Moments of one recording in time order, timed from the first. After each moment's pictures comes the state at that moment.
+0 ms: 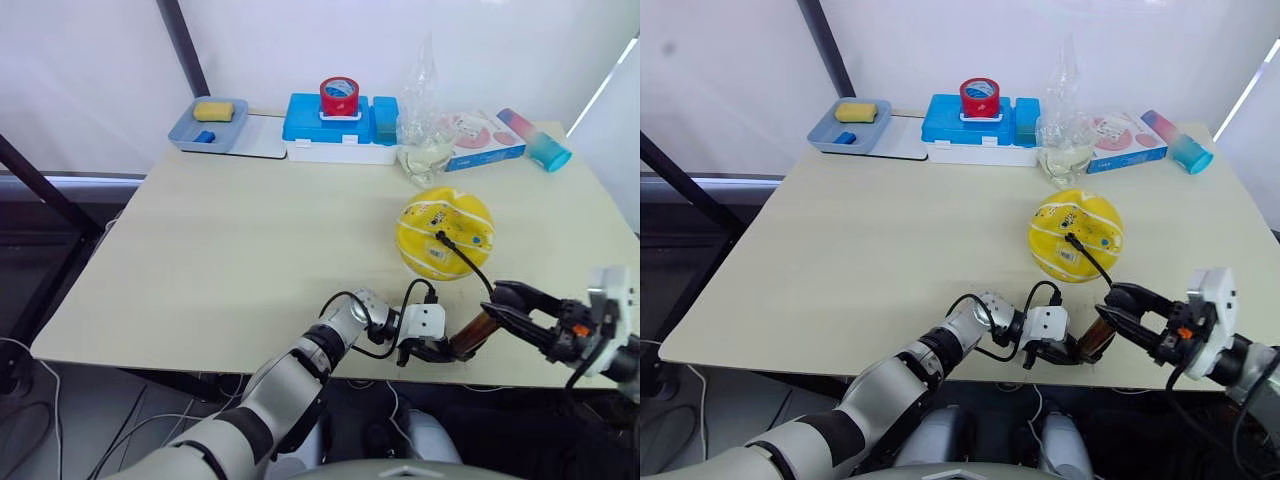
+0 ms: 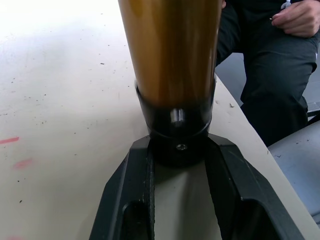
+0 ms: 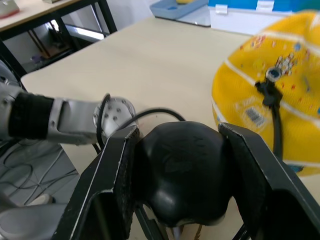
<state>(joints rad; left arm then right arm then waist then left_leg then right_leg) -0.77 -0.14 -0.48 1.20 0.25 -0.43 -1.08 0.38 -0.73 -0.38 -0.56 0.84 0.44 0.82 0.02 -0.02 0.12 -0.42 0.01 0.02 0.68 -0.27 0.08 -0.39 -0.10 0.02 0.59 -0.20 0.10</state>
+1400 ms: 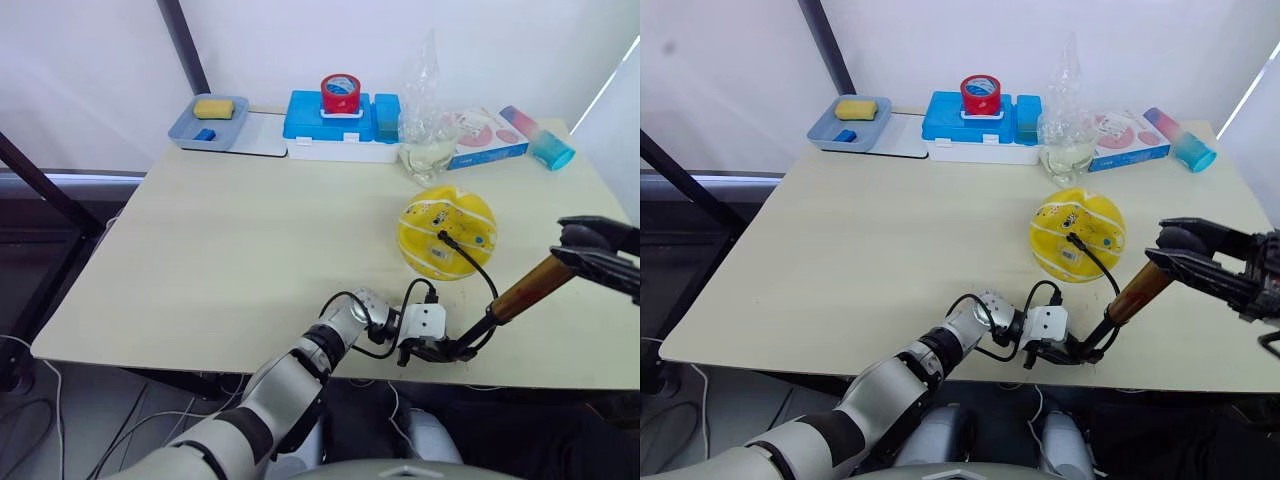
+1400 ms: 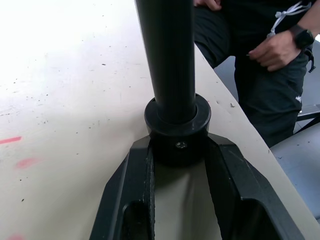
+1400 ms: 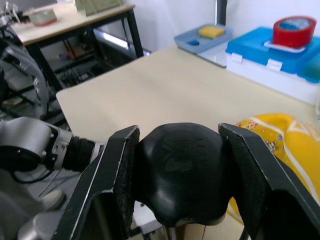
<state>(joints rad) -0.77 -0.14 -0.48 1.20 0.25 -0.44 -1.07 0.26 -0.95 -0.78 -0.59 1.21 0.76 0.86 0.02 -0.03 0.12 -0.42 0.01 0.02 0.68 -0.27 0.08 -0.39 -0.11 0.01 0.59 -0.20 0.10</state>
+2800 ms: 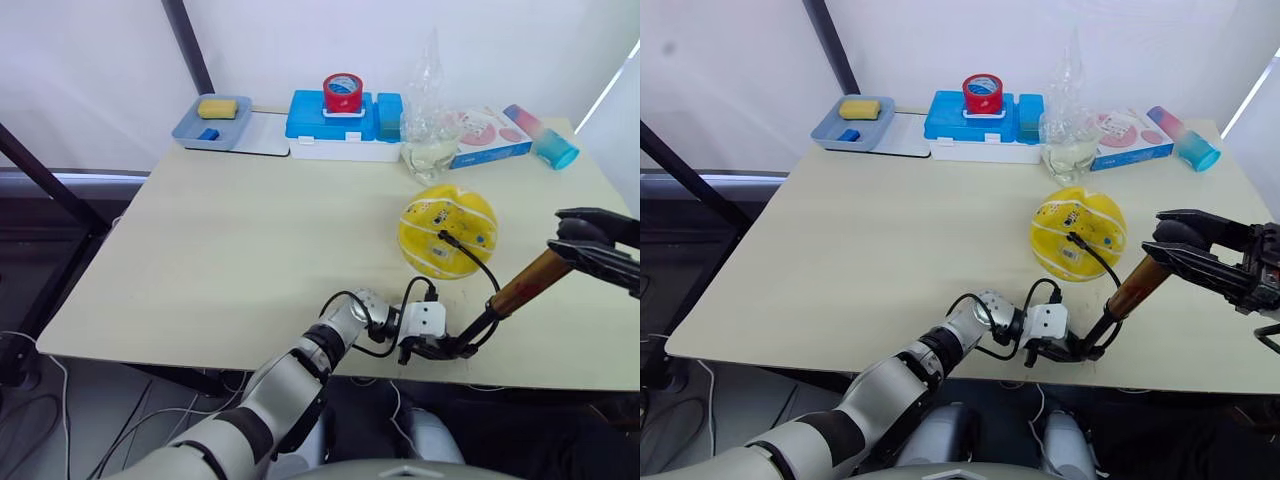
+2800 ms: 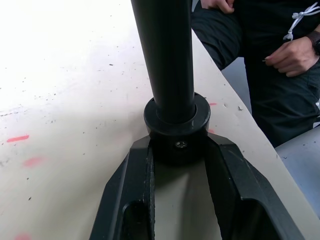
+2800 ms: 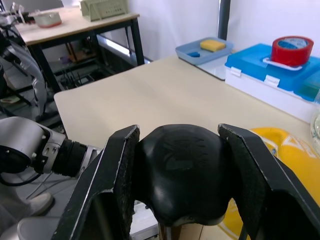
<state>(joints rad) -0.77 -0.14 -0.48 1.19 0.24 -0.44 -1.07 0.14 -1.05 -0.84 -0.55 1.31 0.82 0.83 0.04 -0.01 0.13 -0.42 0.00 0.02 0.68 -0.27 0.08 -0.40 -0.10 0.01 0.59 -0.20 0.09</state>
